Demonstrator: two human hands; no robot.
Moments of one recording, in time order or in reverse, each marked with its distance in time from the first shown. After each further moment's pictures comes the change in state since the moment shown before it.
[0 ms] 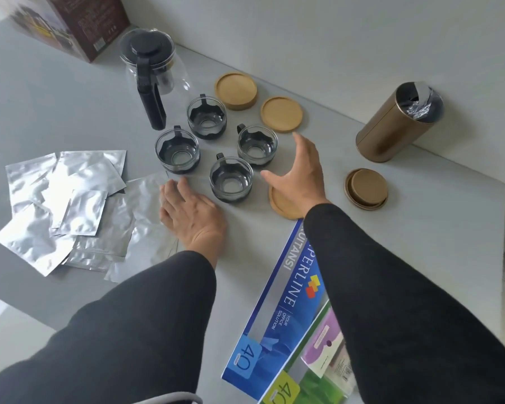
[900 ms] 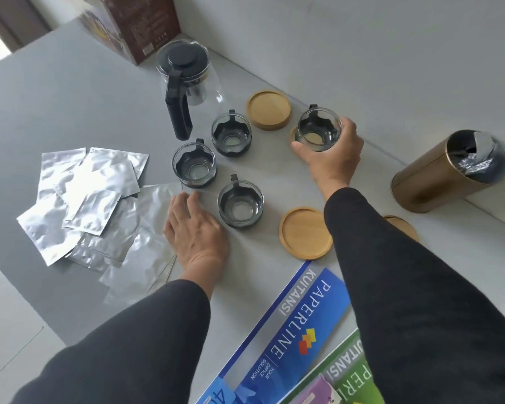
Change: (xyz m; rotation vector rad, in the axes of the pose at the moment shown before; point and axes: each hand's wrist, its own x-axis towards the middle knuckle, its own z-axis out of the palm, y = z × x) left_hand -0.001 0.006 0.002 0.053 0.055 -0.023; right_hand 0.104 0.007 0.004 0.210 0.215 0.099
